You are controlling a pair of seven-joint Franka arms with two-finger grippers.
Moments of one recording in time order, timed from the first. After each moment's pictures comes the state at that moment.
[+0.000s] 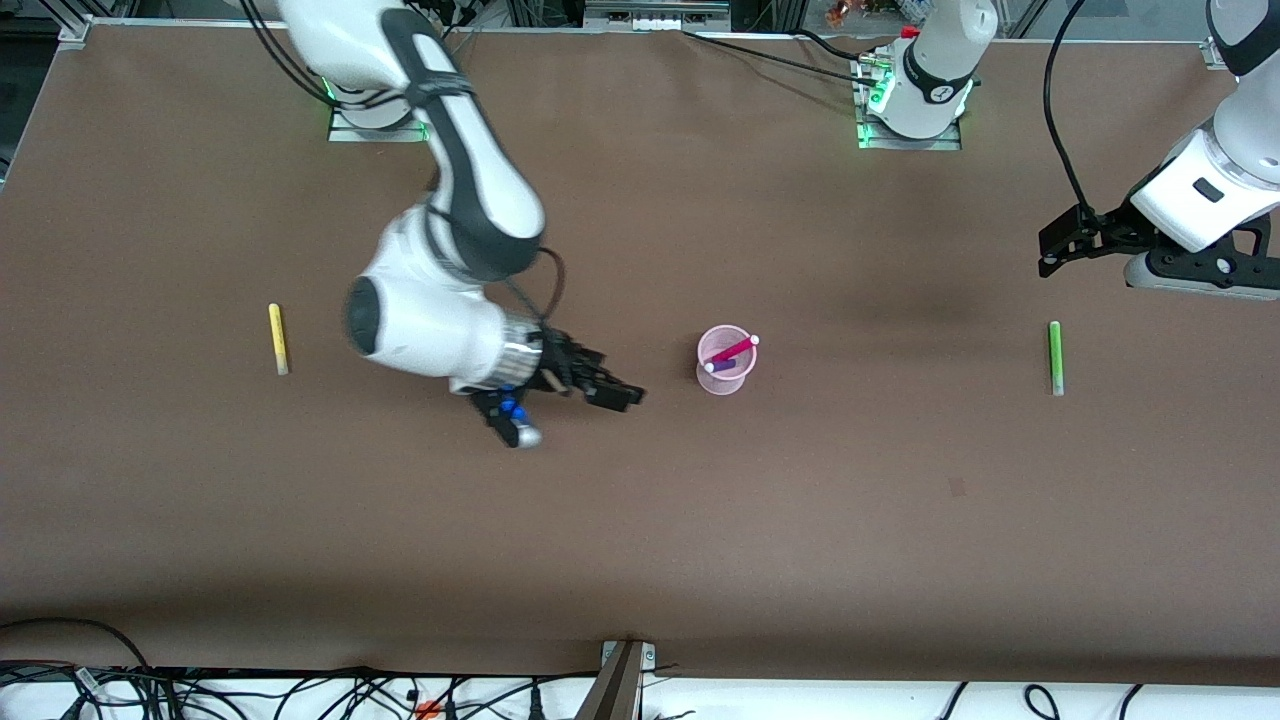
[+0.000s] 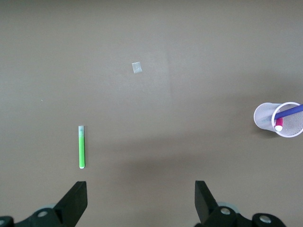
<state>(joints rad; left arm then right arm) -0.04 -0.03 -0.02 -1.73 0.00 1.72 0.04 0.75 0.65 -0.47 -1.32 0.98 1.87 0.61</state>
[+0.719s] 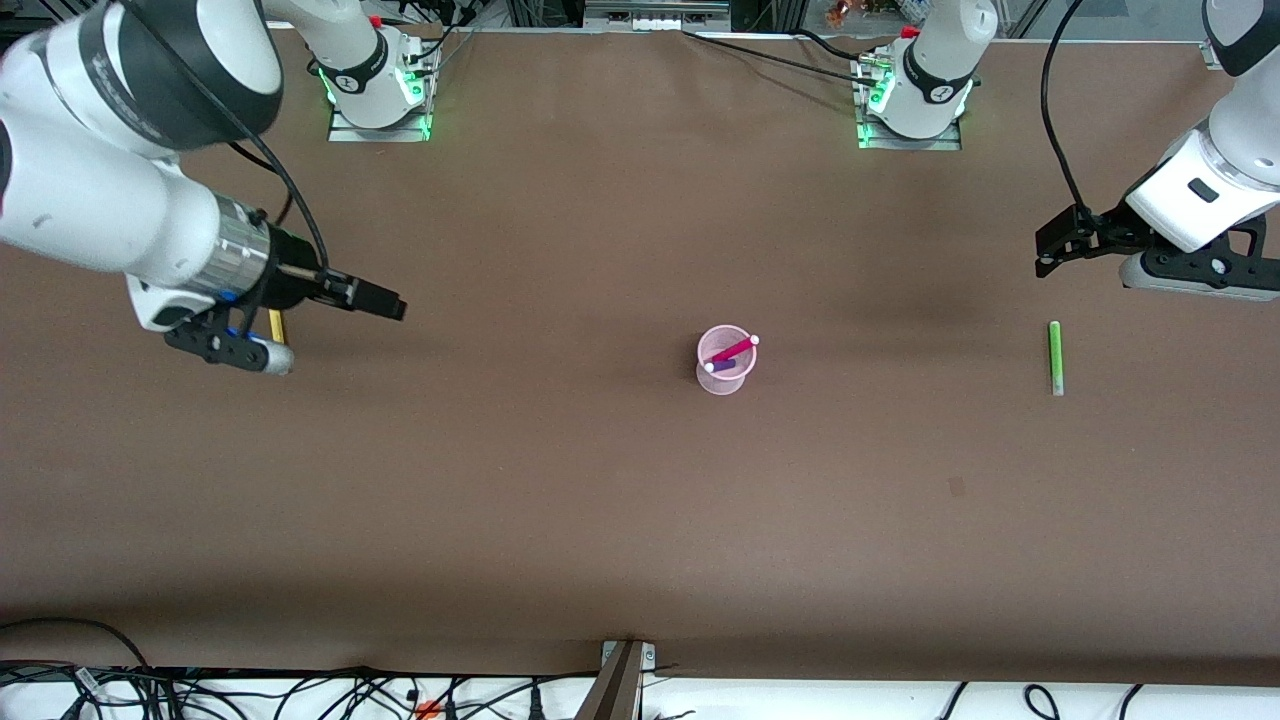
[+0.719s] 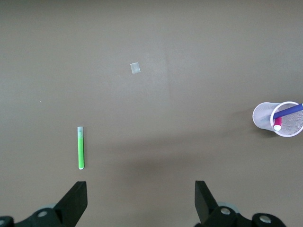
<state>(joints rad) -0.04 -0.02 -0.03 -1.73 0.00 1.72 0.04 0.73 0.28 -0.60 -1.44 0.37 1.56 0.38</state>
